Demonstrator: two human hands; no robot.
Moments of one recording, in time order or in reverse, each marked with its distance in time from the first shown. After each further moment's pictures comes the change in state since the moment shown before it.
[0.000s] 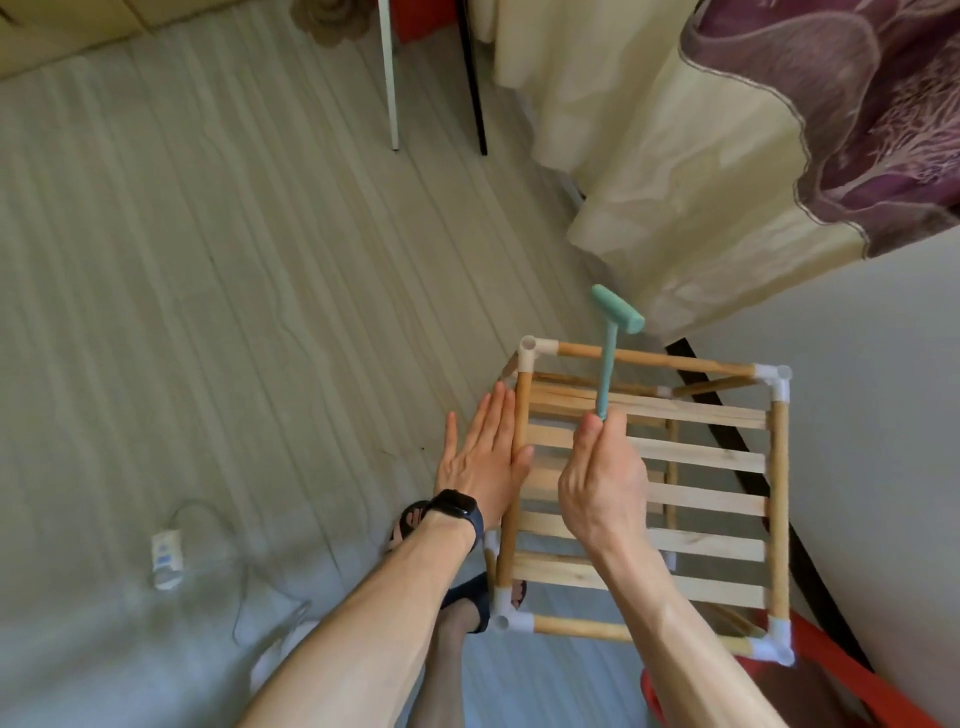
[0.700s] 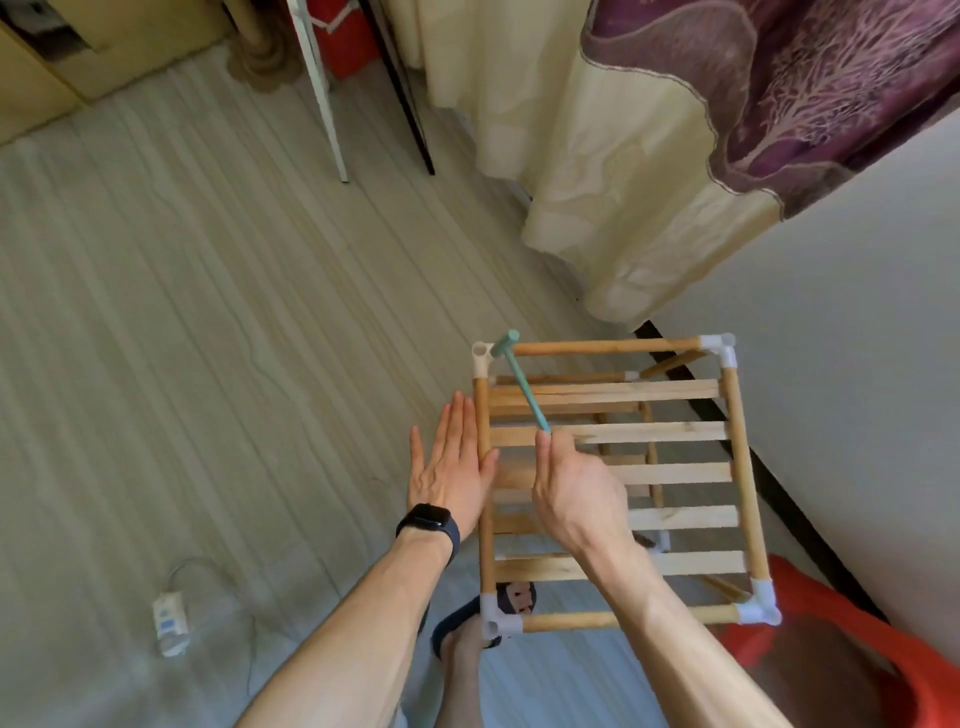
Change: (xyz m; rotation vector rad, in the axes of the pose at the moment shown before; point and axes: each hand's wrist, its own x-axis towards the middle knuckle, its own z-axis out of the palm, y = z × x) left_hand -0.004 0.002 0.001 0.103 -0.004 -0.033; right_hand -0.007 0.030 -0.006 -0.336 -0.243 0.110
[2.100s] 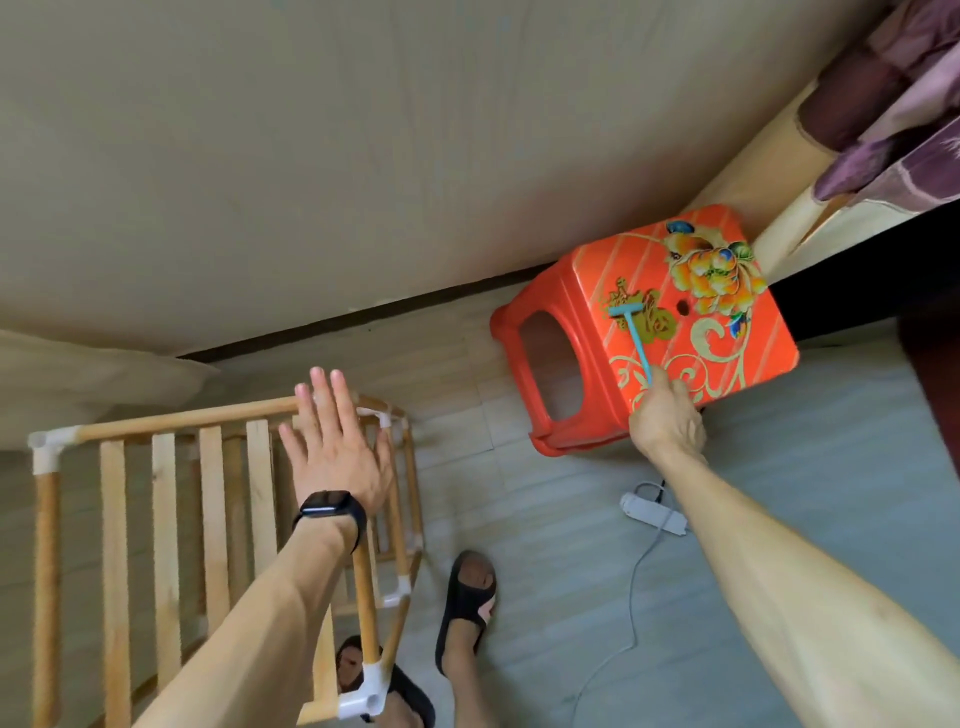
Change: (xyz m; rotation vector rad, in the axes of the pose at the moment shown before) left_hand -0.053 0.335 0.156 0.663 -0.122 0.751; right_hand -0.303 0.471 0.056 0.548 0.359 1.415
